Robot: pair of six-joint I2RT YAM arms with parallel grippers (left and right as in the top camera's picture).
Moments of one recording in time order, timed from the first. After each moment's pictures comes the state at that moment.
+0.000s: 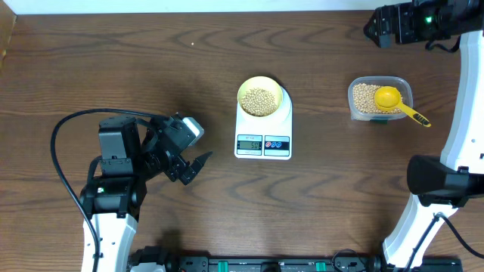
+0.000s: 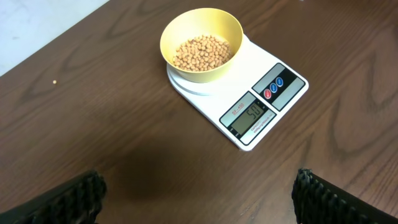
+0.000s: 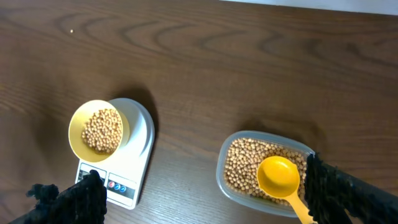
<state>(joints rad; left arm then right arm) 0.03 0.96 0.79 -0.64 0.60 0.69 -0.06 2.08 2.64 -1.57 -0.32 -0.16</state>
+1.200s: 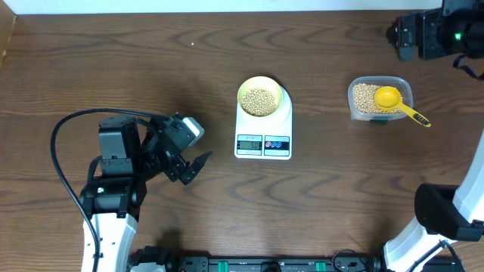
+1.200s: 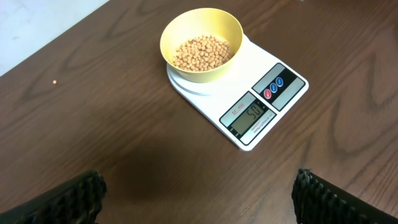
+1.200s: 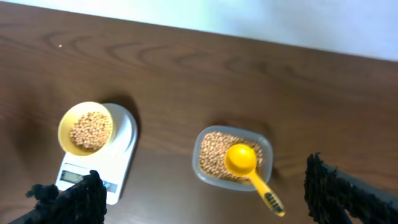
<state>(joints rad) 0.03 0.96 0.79 -0.64 0.60 0.69 -0.05 1.87 2.65 -1.62 -0.19 -0.19</state>
